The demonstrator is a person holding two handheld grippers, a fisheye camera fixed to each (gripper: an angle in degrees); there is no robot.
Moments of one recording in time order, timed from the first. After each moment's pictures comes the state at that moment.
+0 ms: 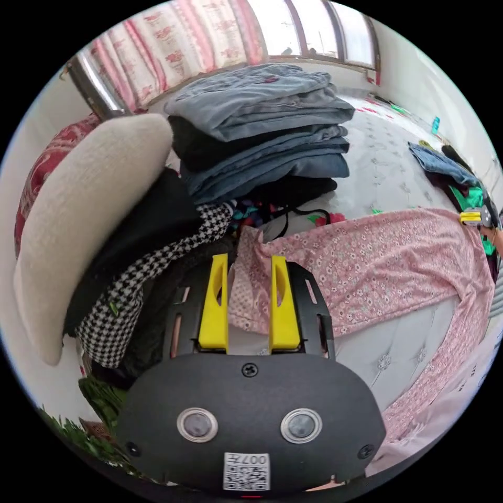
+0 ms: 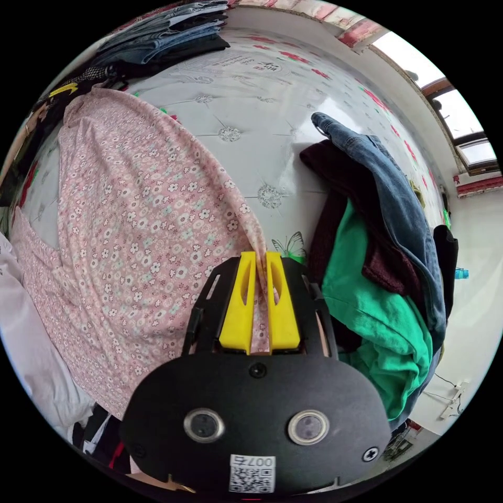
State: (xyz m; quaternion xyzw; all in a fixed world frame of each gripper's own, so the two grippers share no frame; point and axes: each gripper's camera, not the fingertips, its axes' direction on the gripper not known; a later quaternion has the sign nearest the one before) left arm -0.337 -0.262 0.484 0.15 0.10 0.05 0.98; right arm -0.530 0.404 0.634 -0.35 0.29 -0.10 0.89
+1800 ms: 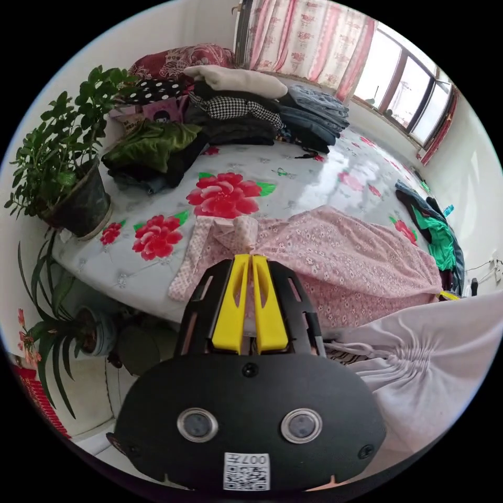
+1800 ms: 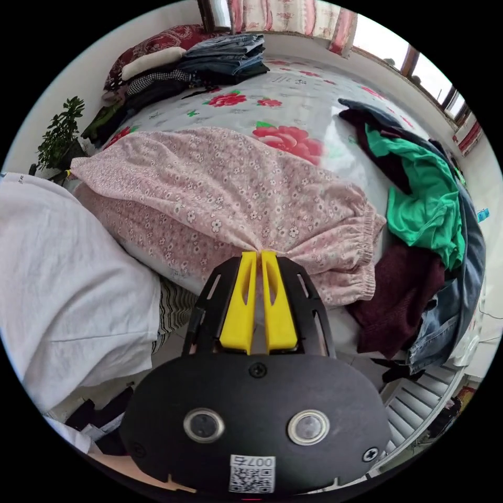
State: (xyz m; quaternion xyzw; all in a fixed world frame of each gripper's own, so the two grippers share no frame) left arm -0.277 0.189 0.400 0.09 0.19 -0.27 0.94; right arm -0.685 0.547 0.348 -0.28 0.19 -0.05 0.94
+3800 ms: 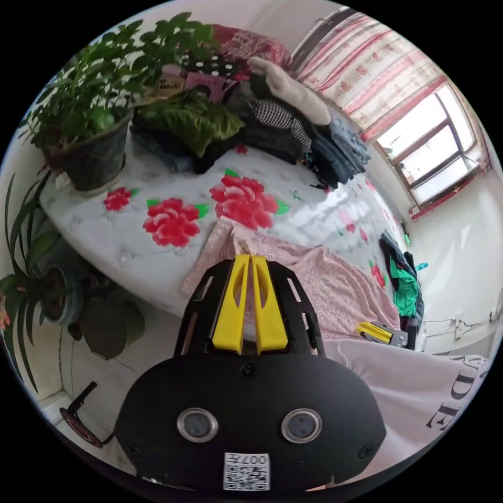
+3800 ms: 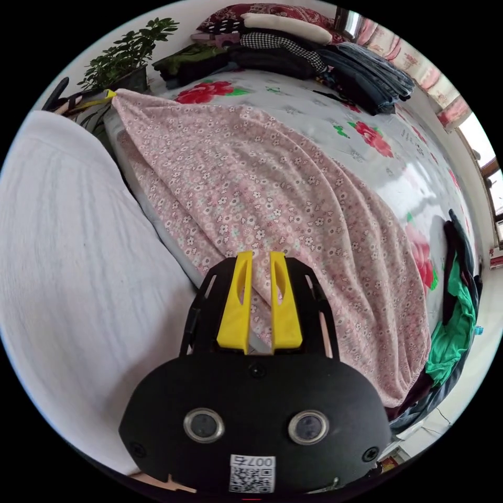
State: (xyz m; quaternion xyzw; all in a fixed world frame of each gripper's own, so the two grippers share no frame) left arm -0.437 0.126 0.324 0.14 0.27 -0.34 0.89; right arm -0.884 0.443 0.571 -0.35 0.13 -0.22 0.90
